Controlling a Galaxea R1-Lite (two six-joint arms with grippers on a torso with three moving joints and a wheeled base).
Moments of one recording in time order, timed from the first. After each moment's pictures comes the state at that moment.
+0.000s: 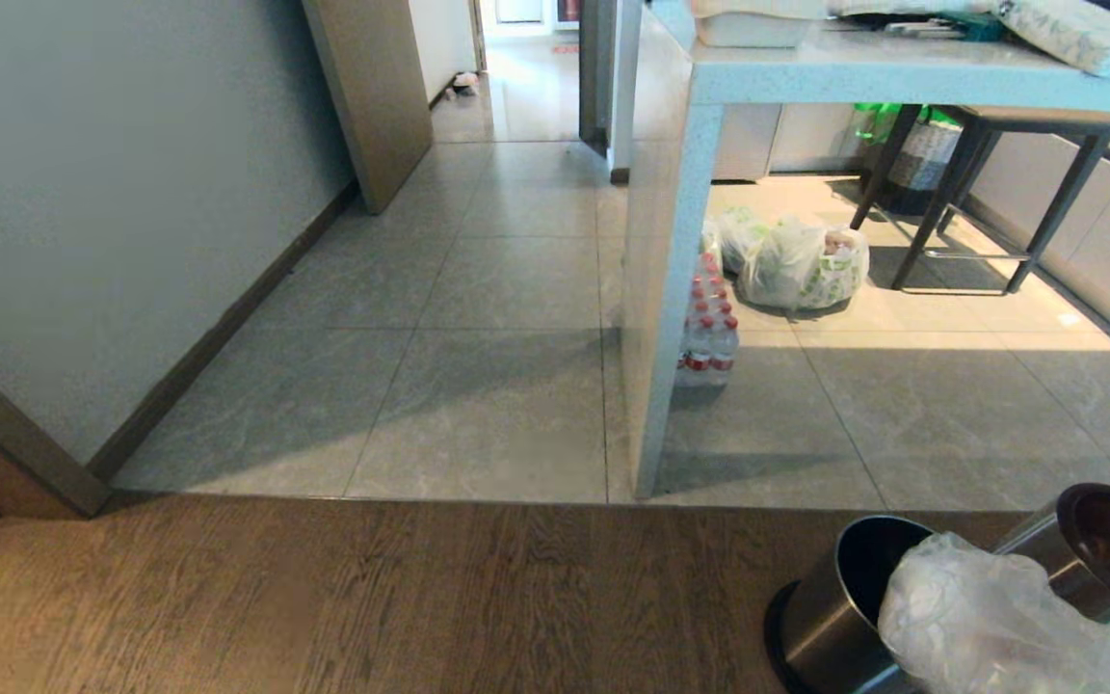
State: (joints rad) left arm 0.00 0.00 0.00 0.00 0.00 0.00; right arm 0.00 0.00 0.00 -0.01 0.00 0.03
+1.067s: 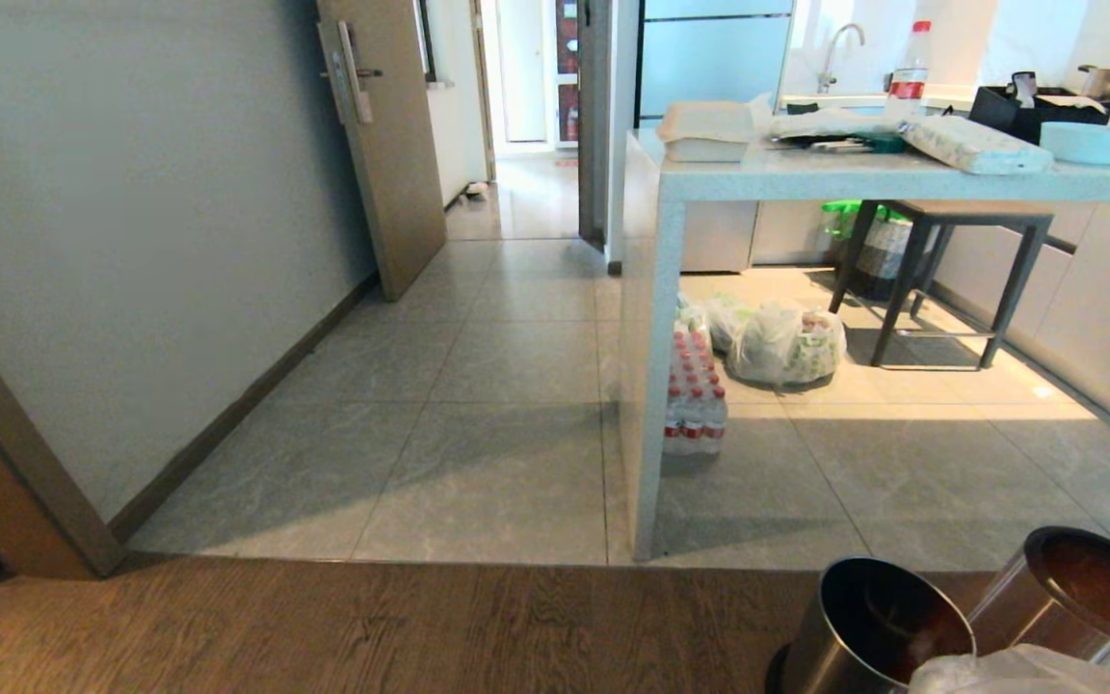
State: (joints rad) left arm 0.00 0.00 0.00 0.00 0.00 0.00; right arm 0.00 0.00 0.00 -0.01 0.00 0.03
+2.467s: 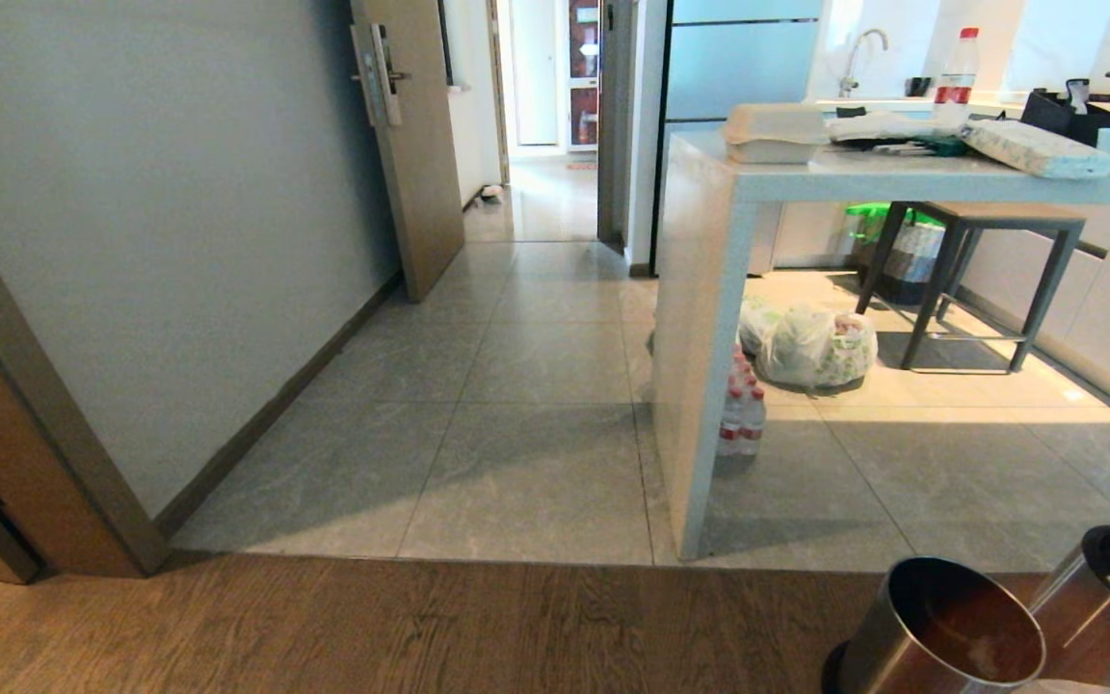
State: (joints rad) left arm 0.00 0.00 0.00 0.00 0.00 0.01; right arm 0.00 0.00 0.00 -0.01 0.00 0.03
